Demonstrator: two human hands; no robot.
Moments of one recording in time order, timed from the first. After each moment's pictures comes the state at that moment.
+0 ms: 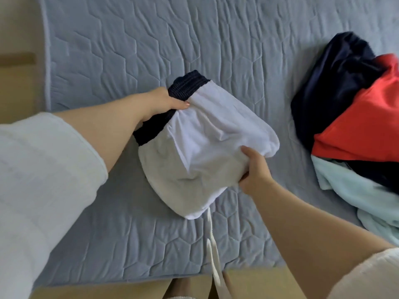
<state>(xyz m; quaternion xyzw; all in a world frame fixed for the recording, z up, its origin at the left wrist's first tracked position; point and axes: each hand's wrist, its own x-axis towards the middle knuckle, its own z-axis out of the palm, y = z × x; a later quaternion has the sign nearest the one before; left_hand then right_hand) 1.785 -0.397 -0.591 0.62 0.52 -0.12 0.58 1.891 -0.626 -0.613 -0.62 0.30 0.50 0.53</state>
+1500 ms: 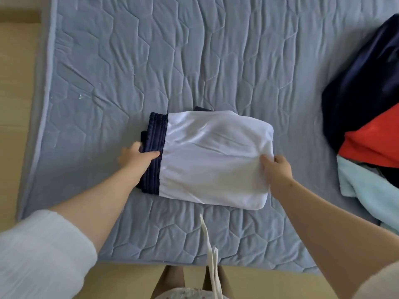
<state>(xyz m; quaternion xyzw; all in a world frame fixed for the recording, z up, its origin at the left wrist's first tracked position) 1.651 -0.519 -0.700 0.46 0.77 0.00 0.45 1.923 -0.668 -0.689 -0.86 0.01 0.43 0.29</state>
